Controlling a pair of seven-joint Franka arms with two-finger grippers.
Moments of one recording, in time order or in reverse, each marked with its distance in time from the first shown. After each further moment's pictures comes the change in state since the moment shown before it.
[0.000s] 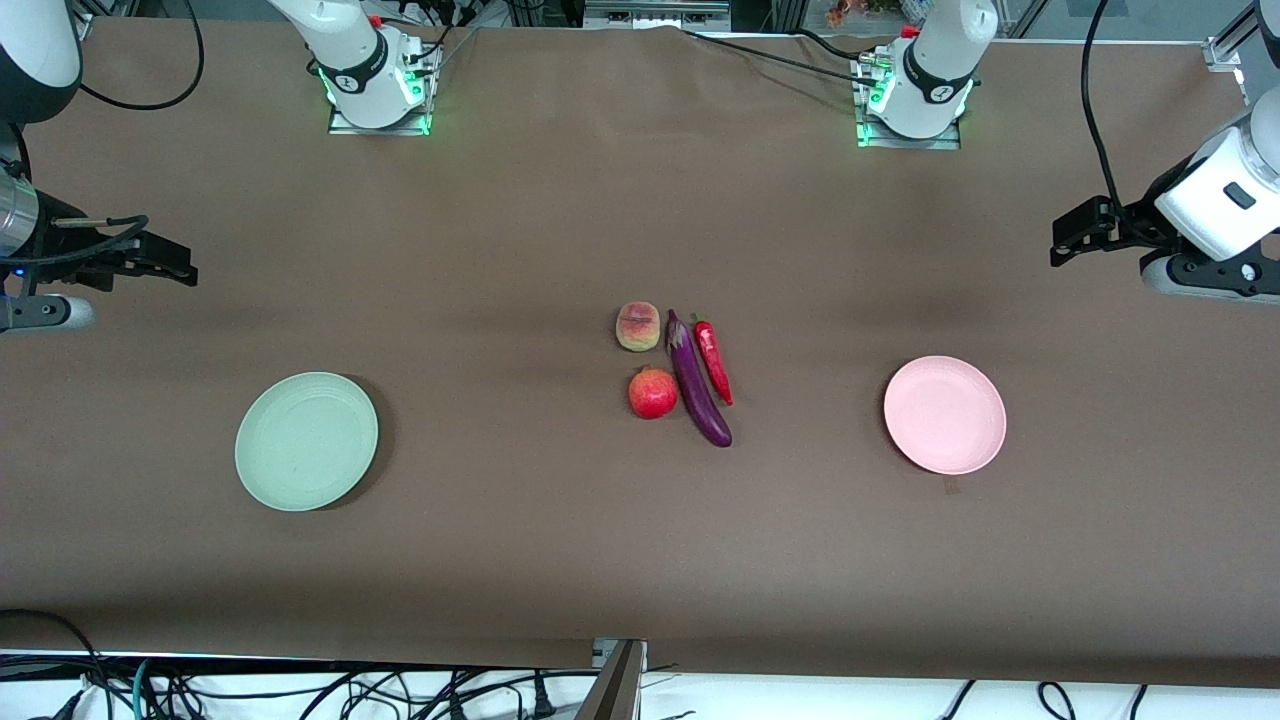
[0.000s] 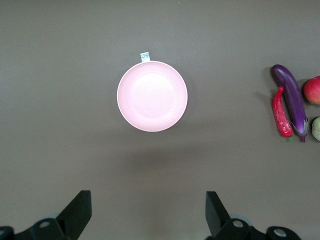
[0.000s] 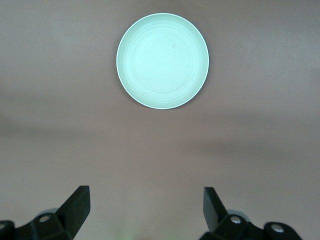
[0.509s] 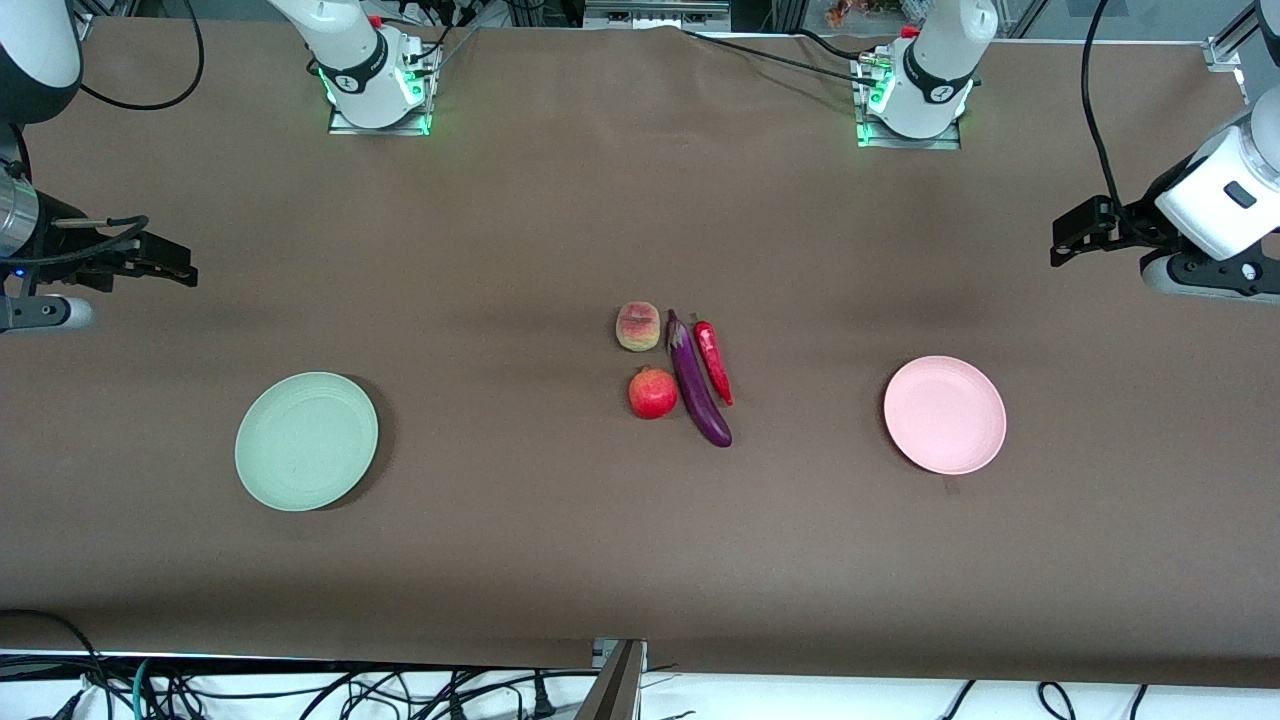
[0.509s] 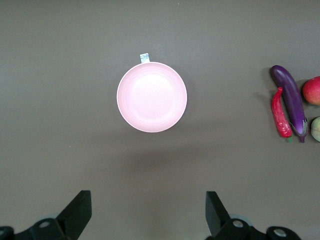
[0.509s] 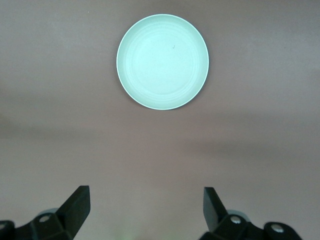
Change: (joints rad) left arm -0.002 0.000 -0.002 0.006 0.000 0.000 0.000; right arm 0.000 0.000 0.000 0.000 0.000 0.006 0.000
